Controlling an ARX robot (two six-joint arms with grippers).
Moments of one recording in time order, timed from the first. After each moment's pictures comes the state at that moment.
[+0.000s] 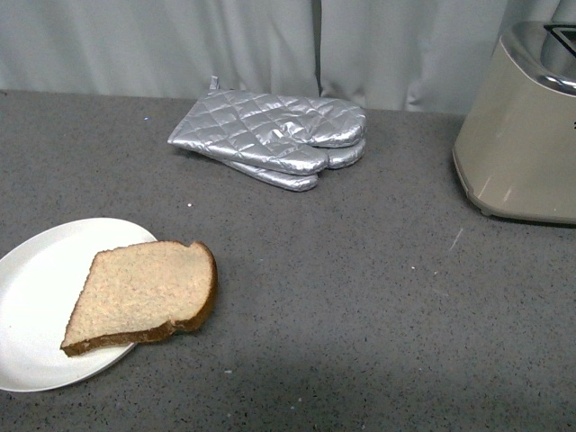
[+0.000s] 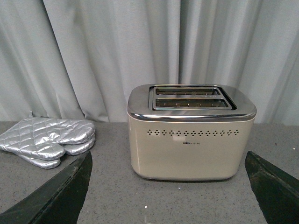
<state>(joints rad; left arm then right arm) 0.00 0.00 0.03 0.00 0.00 0.00 0.00 0.00 0.01 0.00 0.00 0.00</state>
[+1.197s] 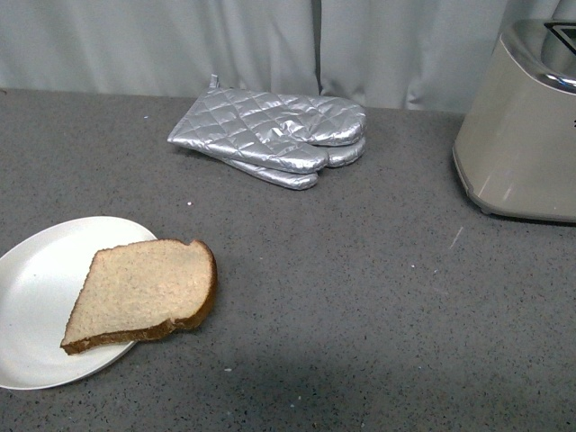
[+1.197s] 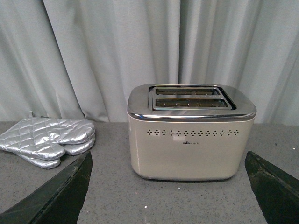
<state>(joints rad) 0.15 0.69 0.17 0.35 0.50 -0.88 0.00 0.00 0.01 0.00 0.00 0.00</state>
